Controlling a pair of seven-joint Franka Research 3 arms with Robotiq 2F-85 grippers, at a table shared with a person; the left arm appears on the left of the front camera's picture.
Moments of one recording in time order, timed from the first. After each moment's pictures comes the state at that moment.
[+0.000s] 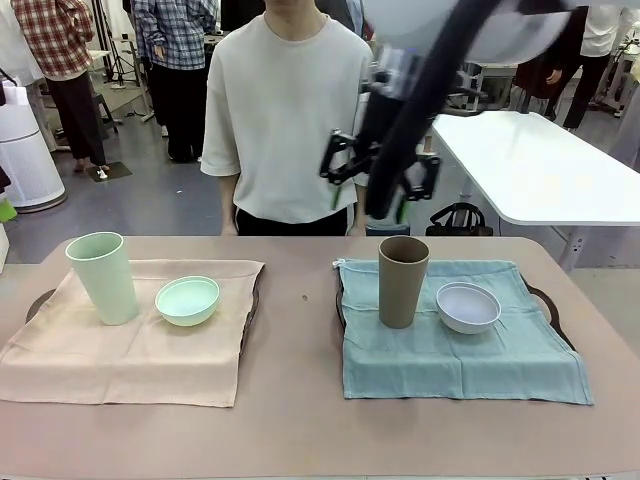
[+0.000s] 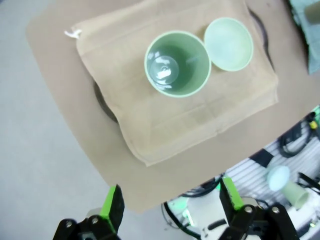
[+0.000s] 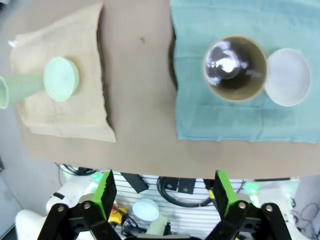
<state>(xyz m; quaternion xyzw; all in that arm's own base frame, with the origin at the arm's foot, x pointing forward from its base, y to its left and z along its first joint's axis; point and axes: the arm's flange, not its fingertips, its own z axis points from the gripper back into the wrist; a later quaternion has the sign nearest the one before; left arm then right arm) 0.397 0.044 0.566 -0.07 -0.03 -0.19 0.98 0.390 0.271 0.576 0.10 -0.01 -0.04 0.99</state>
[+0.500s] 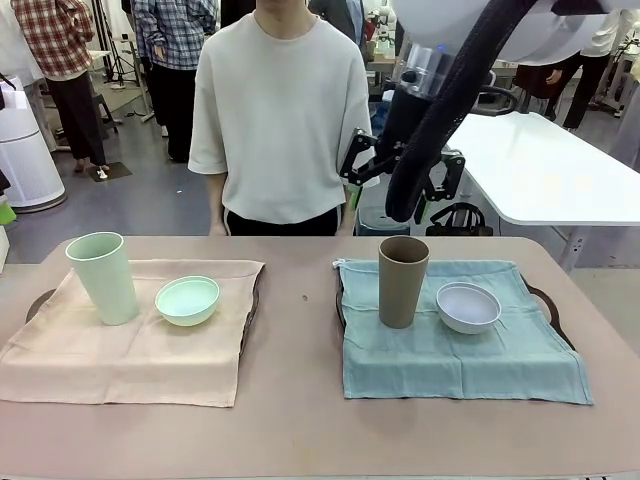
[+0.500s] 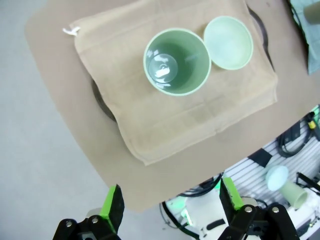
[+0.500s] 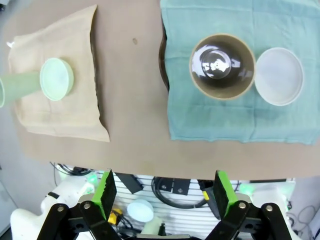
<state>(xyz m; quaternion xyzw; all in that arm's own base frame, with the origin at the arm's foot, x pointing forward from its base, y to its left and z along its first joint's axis) 0.397 0.043 0.564 -0.07 -0.03 -0.19 0.98 0.385 0.270 0.574 0.10 -0.02 -0.03 0.99</state>
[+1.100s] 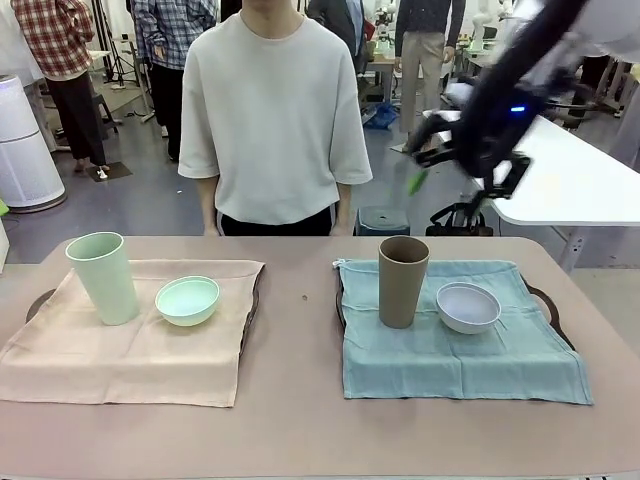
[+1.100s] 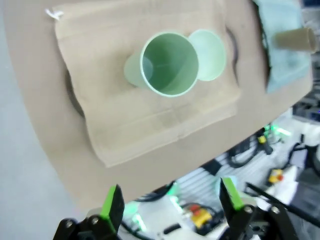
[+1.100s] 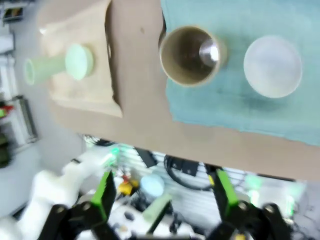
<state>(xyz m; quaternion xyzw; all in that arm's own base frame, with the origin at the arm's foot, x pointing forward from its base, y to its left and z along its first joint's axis) 0.405 0.098 0.549 -0.22 0.00 -0.10 0.97 0.393 0.122 0.581 0.24 0.03 -0.02 0.97</state>
